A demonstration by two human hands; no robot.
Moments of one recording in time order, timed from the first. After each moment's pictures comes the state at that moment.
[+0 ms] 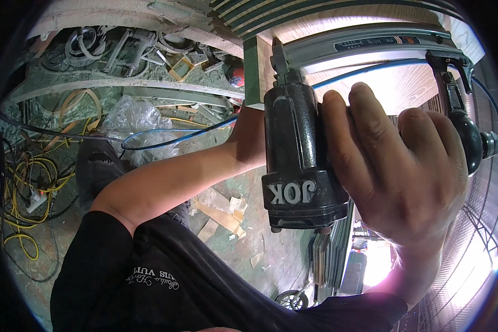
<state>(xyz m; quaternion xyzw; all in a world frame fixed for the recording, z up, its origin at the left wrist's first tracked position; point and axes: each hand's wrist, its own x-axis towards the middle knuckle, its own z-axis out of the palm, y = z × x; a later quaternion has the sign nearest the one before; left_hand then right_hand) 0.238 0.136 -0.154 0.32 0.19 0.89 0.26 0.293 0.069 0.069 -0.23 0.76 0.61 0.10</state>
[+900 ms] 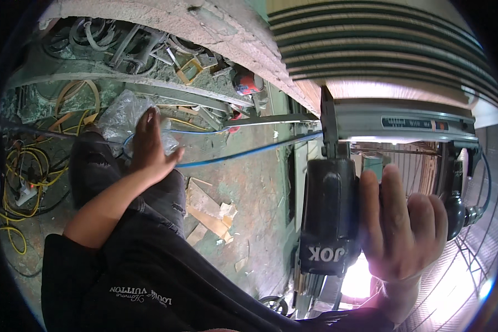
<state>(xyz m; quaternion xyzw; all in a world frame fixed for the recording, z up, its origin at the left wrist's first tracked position) 0.208 0.078 -0.371 0.27 0.81 0.53 0.00 0.298 0.078 0.065 -0.24 0.72 0.64 0.10</state>
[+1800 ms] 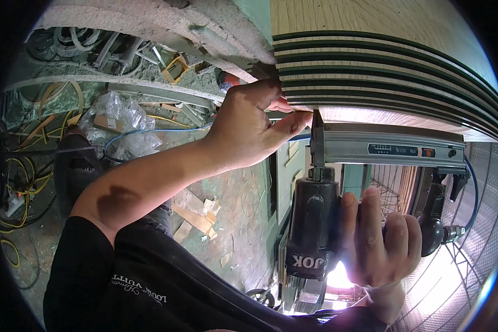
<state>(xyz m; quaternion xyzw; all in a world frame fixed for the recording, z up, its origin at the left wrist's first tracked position) 0.166 0.139 -0.175 0.30 0.24 0.92 0.02 0.289 0.064 0.060 -0.24 0.70 0.65 0.16</state>
